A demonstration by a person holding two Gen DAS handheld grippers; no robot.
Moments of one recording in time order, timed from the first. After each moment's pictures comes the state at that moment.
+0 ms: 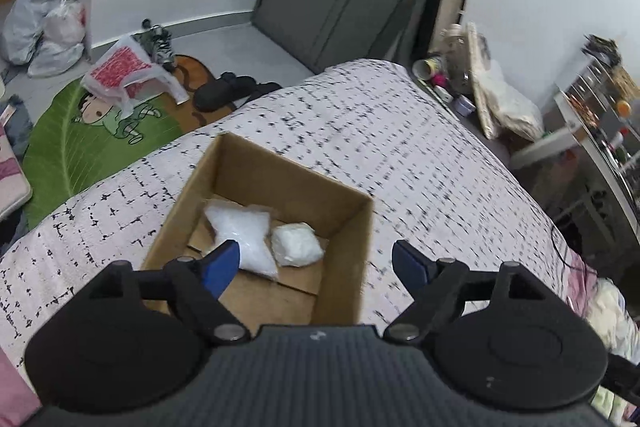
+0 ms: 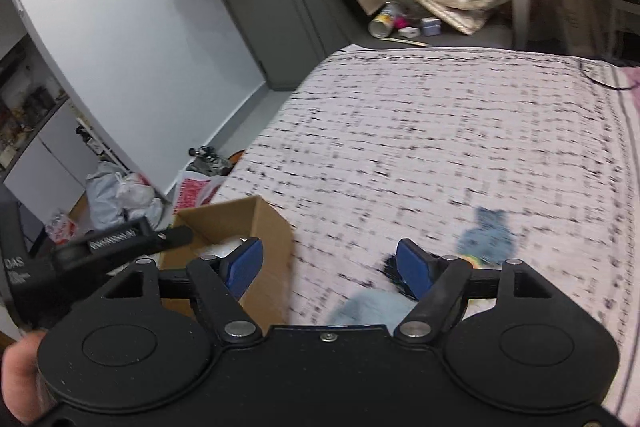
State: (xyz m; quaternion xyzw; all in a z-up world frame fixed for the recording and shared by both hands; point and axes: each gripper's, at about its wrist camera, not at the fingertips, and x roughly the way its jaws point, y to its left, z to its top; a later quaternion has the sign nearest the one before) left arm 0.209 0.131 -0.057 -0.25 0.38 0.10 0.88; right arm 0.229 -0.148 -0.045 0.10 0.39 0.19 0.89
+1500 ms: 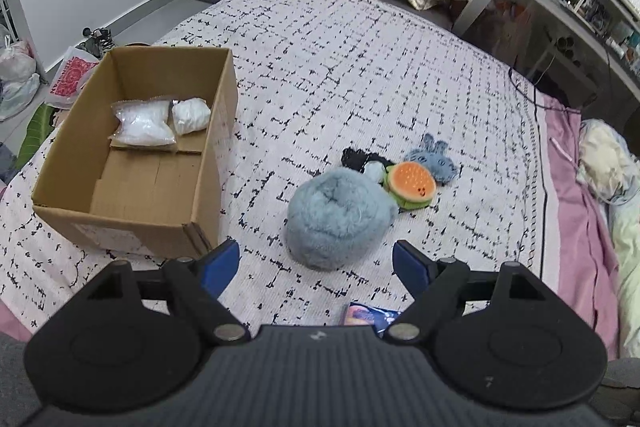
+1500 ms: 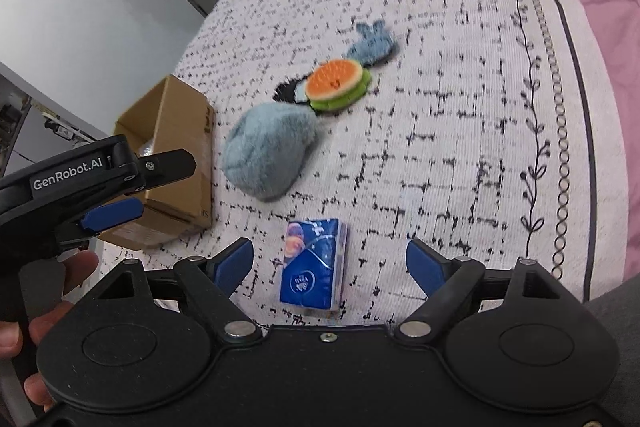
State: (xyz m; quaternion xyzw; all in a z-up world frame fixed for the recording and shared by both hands) left arm 0.158 -0.023 -0.077 -0.12 0.47 0.03 0.87; right arm 0.152 -0.225 -0.142 0.18 0.52 0.14 0.83
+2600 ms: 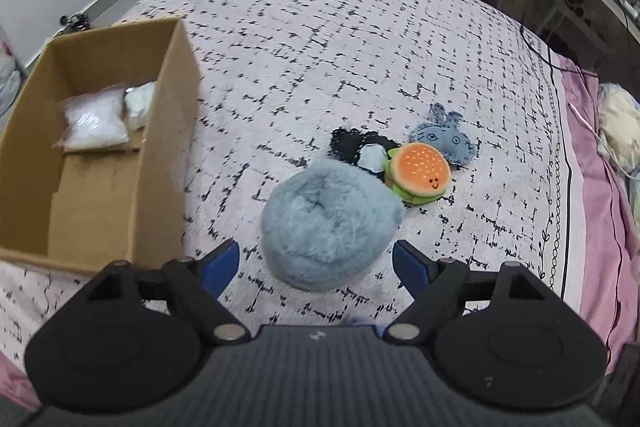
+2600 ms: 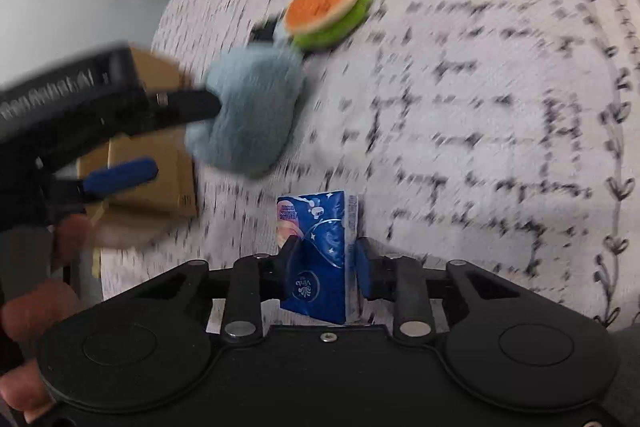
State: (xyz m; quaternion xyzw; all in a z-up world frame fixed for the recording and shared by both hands) left arm 0.217 -0.040 -0.114 -0.09 0.52 0.01 0.85; right arm 0.183 -0.211 -0.194 0.23 0.55 0.13 0.79
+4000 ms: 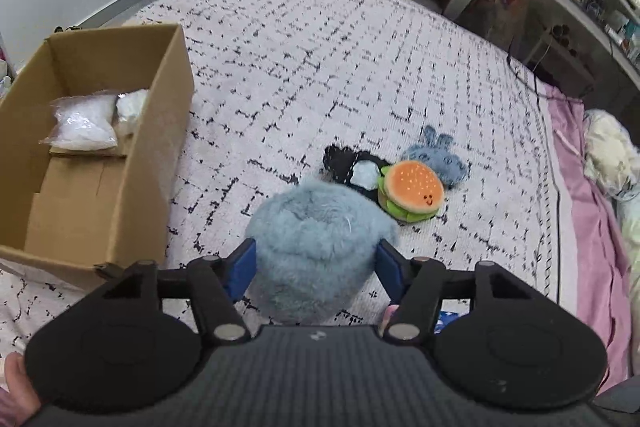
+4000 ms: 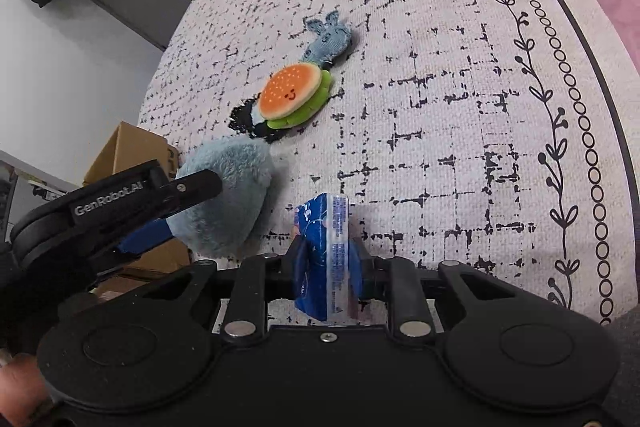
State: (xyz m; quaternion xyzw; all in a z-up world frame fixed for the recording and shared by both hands) left arm 0.202 -0.030 -0.126 -0.12 0.46 0.00 0.88; right arm 0.169 -0.226 -0.173 0.25 0.49 0.09 0.83
